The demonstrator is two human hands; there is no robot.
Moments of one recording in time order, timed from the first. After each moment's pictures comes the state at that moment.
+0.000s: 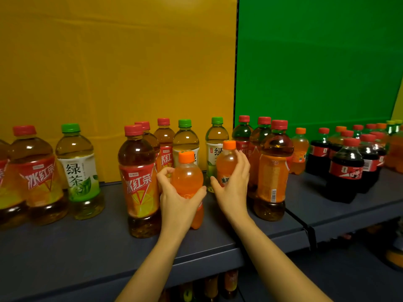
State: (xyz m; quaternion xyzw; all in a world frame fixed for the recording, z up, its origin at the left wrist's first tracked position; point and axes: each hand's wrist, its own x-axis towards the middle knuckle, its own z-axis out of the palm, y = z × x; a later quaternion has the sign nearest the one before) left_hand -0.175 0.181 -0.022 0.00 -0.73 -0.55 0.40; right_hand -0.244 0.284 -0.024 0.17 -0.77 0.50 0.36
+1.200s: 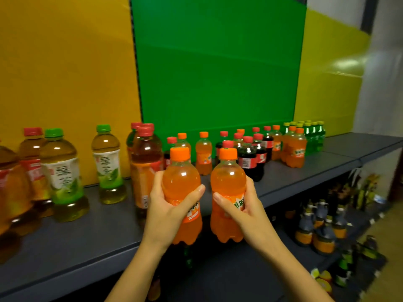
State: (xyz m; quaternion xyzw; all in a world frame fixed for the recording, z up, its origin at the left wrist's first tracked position) left_hand -0.171 0.406 0.000 -0.19 -0.66 -0.67 0.28; right_hand -0.169 0.566 -0.009 0.21 -0.71 0.65 0.16
